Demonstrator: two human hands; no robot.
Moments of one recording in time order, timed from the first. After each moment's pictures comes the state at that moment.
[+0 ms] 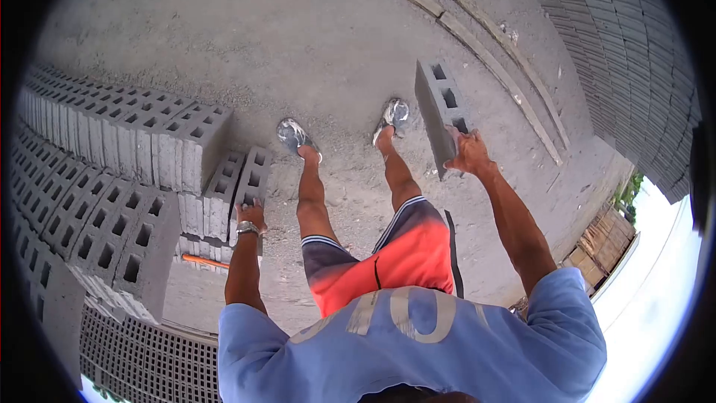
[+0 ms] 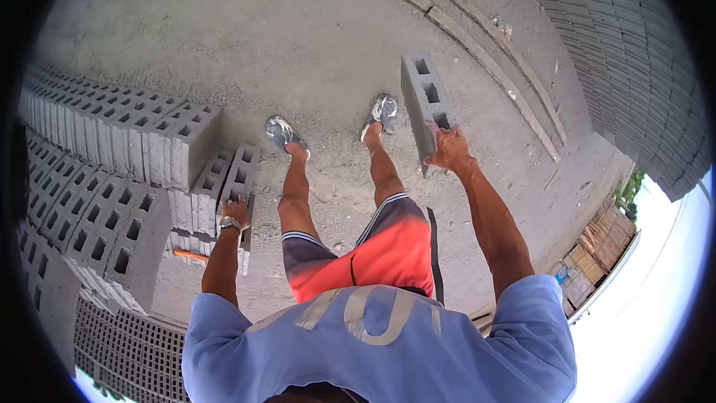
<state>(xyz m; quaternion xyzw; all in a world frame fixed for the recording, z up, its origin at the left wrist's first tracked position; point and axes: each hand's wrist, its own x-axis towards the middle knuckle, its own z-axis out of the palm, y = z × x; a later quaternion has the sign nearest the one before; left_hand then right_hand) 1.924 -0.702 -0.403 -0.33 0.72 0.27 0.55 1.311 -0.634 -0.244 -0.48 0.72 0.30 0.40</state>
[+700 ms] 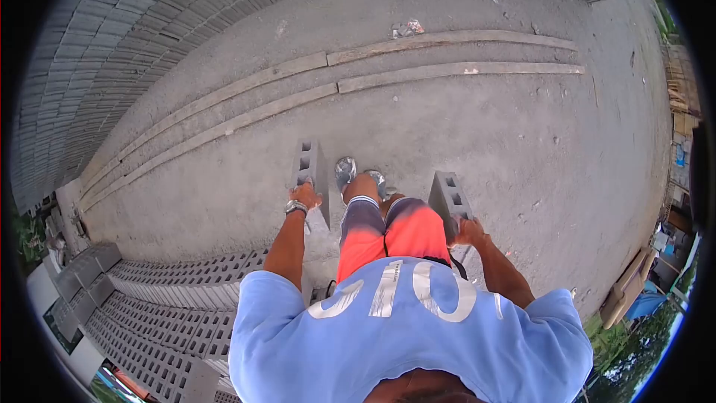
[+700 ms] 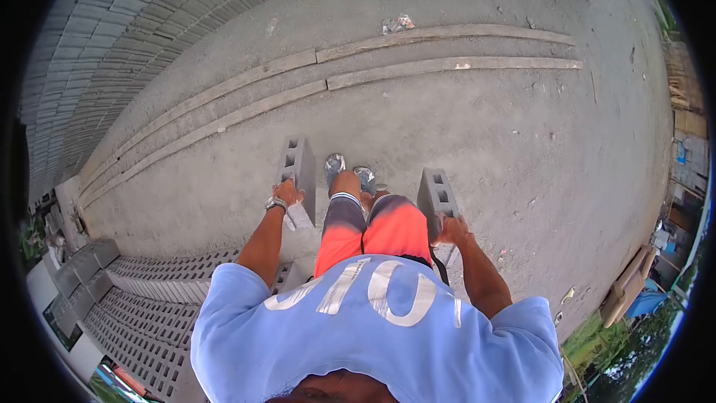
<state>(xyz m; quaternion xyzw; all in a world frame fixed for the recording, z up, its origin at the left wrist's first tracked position) 1.301 -0.818 -0.293 -0.25 0.83 0.19 0.46 1.172 -0.303 -0.186 -0.16 0.80 0.08 0.57</state>
